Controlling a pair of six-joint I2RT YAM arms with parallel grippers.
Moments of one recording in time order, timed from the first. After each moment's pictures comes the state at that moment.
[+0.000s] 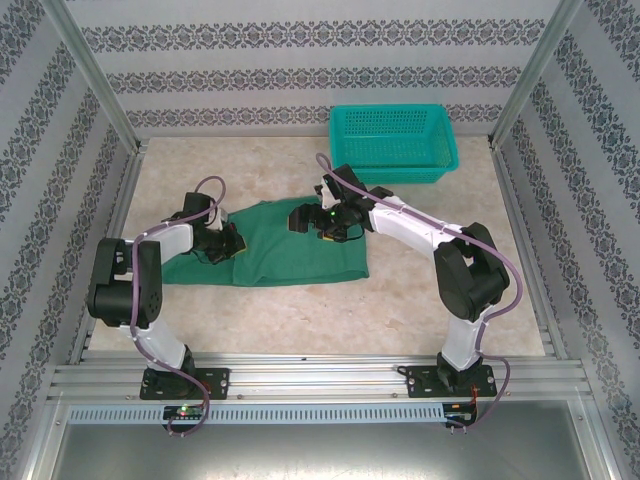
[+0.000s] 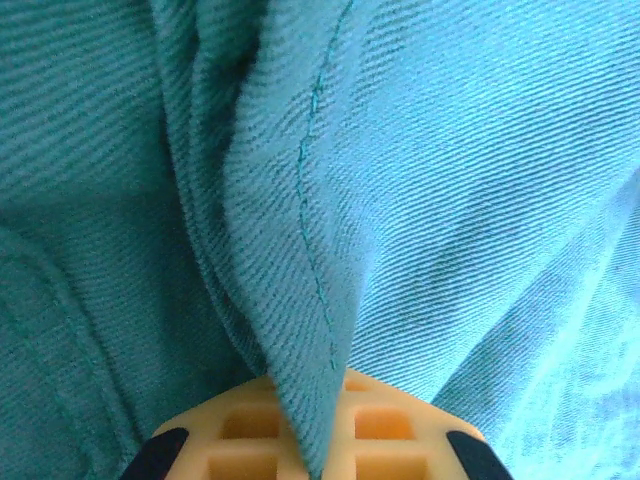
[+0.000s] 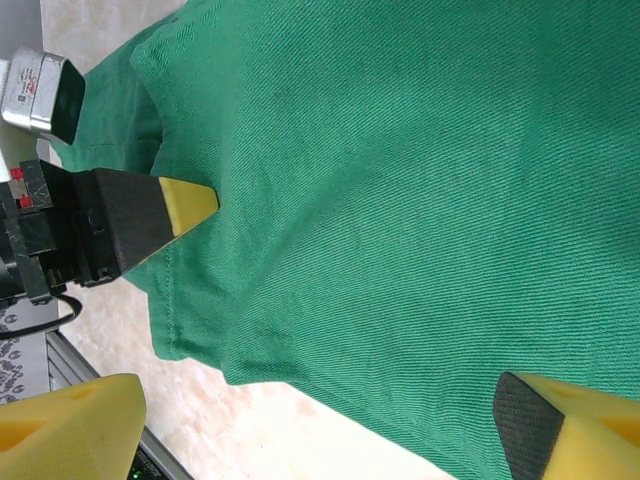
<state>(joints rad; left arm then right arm) -0.01 1.69 0.90 -0.37 0.49 -0.53 0.58 1.85 1.38 -0.49 -0.47 0.69</state>
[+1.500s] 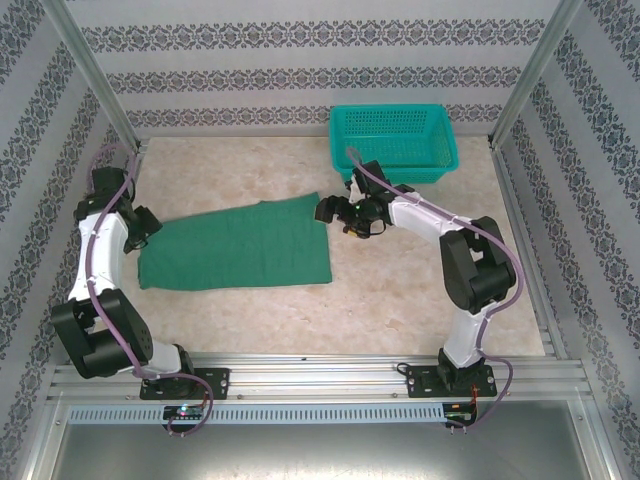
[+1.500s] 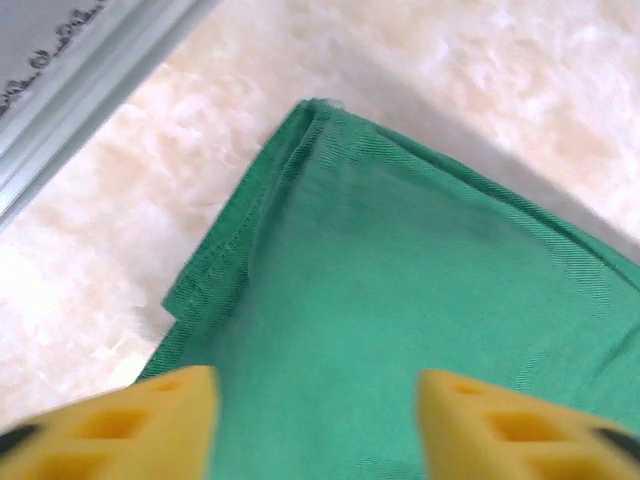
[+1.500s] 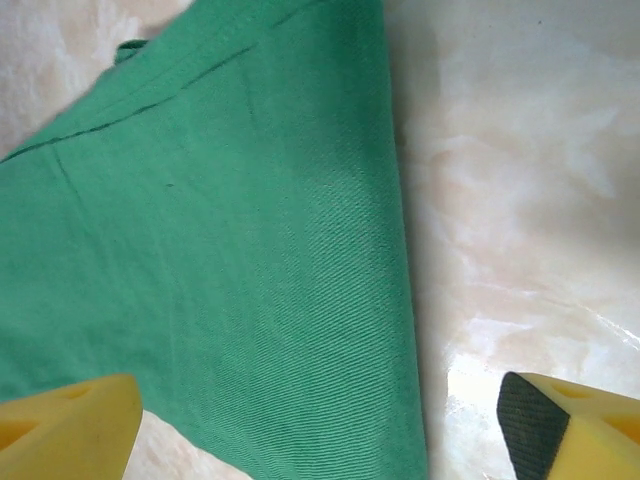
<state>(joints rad) 0.38 1.42 1.21 -0.93 -0.05 -0.43 0.42 1.88 1.31 -0.45 -0.48 0.68</state>
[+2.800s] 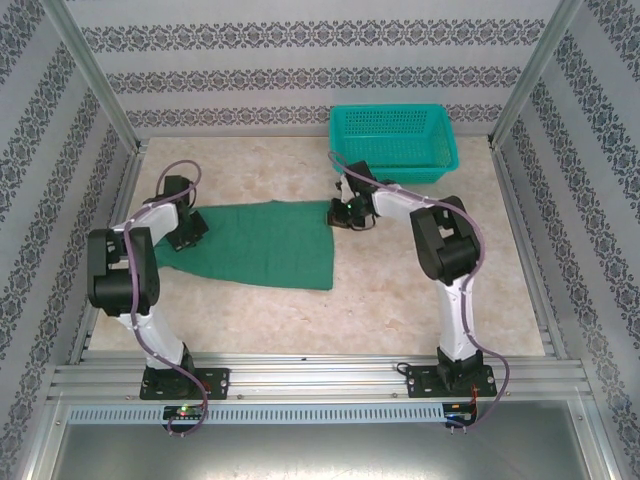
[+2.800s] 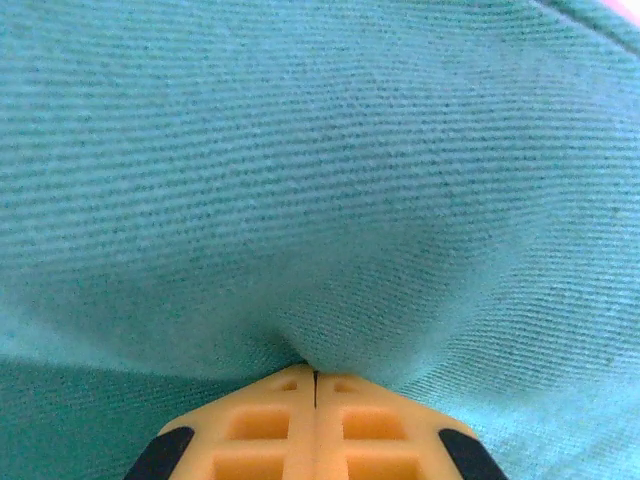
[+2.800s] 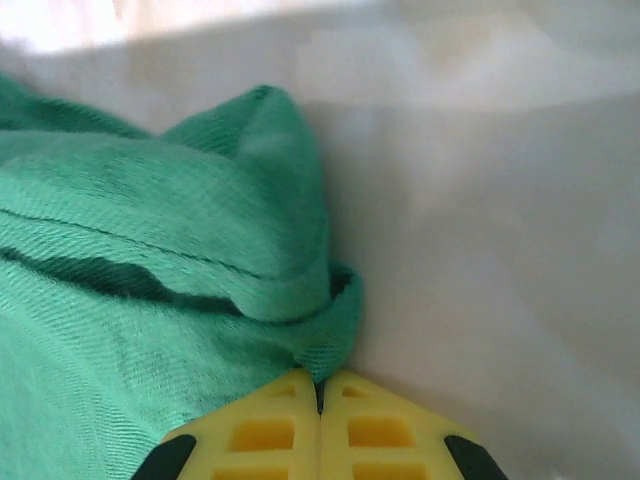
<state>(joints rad) 0.10 1.82 1.15 -0.57 -0.06 -0.52 0.40 2.13 1.45 -0.43 -0.41 0.48</state>
